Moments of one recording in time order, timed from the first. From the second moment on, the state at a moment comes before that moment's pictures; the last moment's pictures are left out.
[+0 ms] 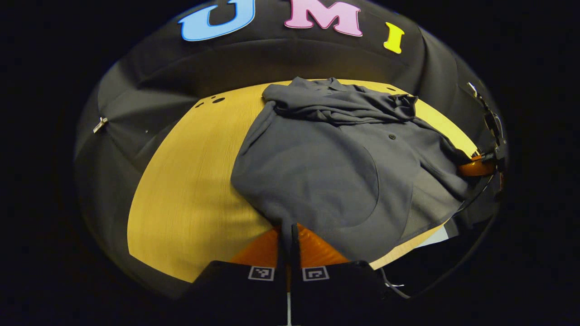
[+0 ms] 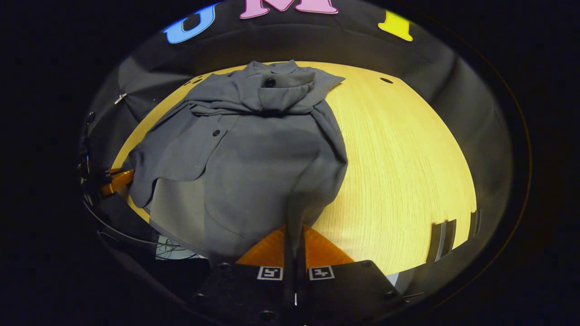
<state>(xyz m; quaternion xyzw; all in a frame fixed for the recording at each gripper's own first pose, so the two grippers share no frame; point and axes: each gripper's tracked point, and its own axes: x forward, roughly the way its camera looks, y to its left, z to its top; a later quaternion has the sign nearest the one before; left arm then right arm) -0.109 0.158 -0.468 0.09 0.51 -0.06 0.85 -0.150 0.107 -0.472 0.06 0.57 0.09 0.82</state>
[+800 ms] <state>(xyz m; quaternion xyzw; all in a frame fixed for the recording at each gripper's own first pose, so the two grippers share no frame) 0.013 0.151 -0.321 -0.05 0.38 -0.02 0.92 -0.014 0.081 -0.318 0.21 0.37 0.05 0.90</state>
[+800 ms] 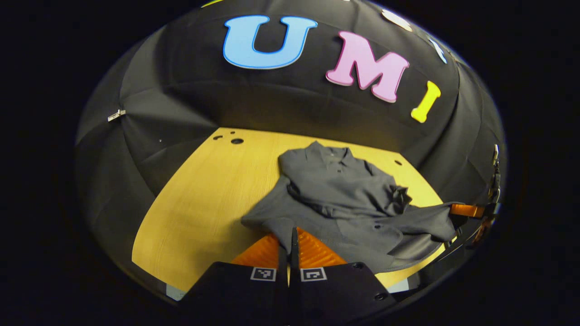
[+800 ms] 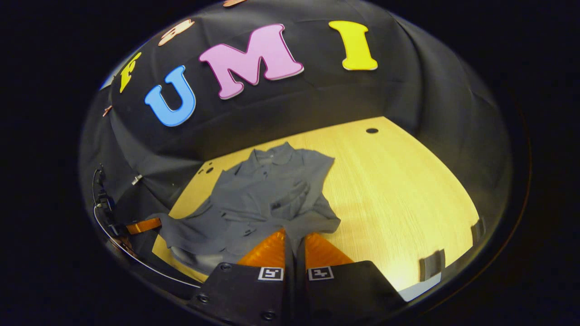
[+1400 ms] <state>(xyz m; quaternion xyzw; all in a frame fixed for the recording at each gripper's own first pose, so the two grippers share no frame) 0.141 0.155 -0.266 -0.04 0.29 -0.02 0.96 0.121 0.055 -0.259 0.21 0.28 0.05 0.94</state>
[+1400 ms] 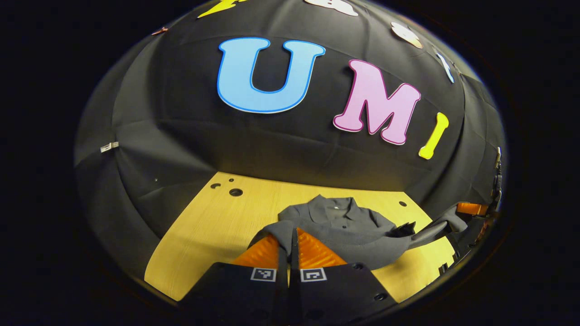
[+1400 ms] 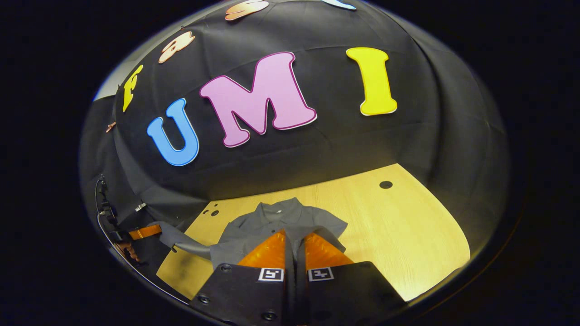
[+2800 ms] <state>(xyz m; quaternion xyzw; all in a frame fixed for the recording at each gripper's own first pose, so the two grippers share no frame) 0.342 0.150 -0.432 -0.01 0.29 0.01 0.96 0.315 0.043 -0.439 0.19 0.26 0.02 0.95</state>
